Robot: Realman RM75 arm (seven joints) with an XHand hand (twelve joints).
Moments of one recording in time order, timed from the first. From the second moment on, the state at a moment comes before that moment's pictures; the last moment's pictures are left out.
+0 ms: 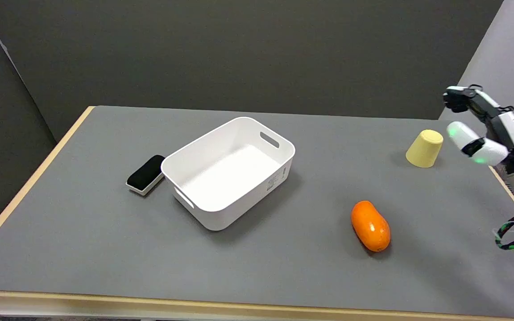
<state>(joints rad) -0.14 -0.79 -1.33 0.68 0.27 1.30 1.50</state>
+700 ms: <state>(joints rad) -0.56 -0.97 -1.36 1.32 0.25 1.06 0.90</state>
